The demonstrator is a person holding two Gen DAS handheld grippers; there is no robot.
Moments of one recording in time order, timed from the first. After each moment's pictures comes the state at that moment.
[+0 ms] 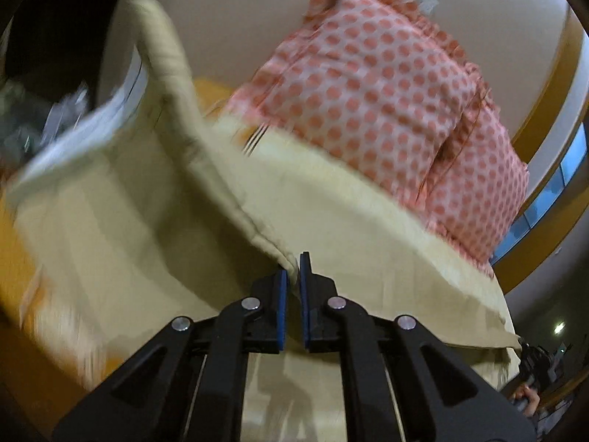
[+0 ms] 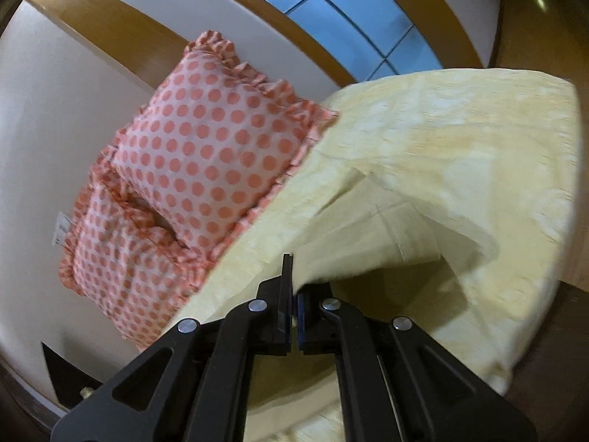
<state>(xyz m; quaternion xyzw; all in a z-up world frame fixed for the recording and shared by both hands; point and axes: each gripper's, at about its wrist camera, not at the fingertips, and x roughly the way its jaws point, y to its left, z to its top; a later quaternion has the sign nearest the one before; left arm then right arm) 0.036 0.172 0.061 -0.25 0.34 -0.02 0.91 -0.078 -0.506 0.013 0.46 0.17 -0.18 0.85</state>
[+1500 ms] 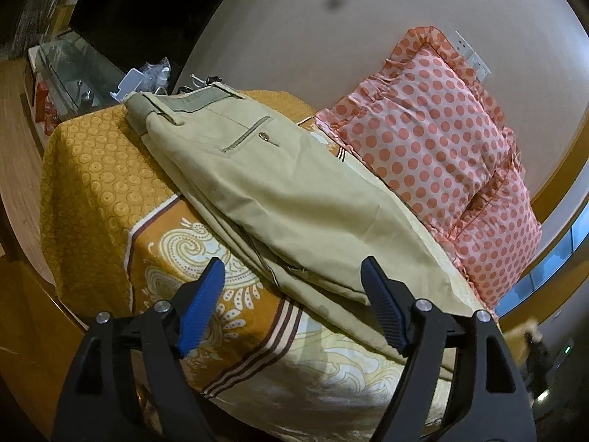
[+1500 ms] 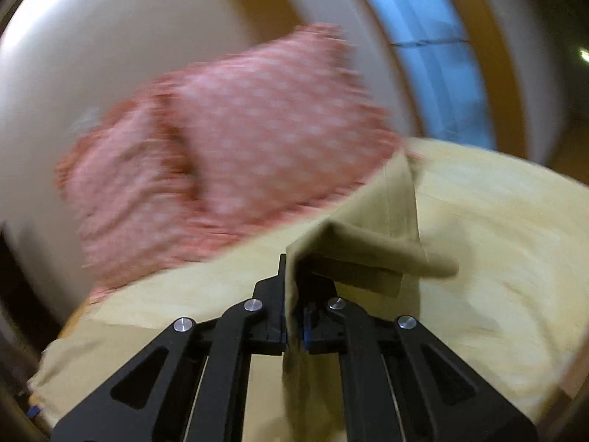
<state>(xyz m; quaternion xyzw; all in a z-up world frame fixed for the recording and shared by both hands) -0.047 0.245 0.016 -0.34 0.27 0.06 0.90 0.003 -0.377 0.078 0.23 0.13 -0.07 0.96</state>
